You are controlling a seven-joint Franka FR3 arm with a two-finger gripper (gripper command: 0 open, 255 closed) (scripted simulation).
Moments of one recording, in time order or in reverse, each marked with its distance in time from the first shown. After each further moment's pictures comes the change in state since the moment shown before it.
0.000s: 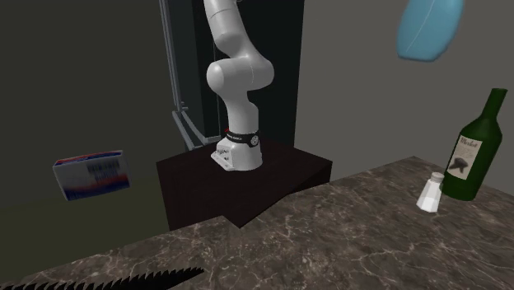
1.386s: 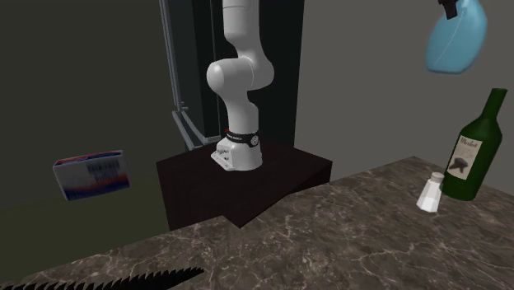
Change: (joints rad) arm 0.002 0.483 0.390 0.338 -0.363 0.004 0.449
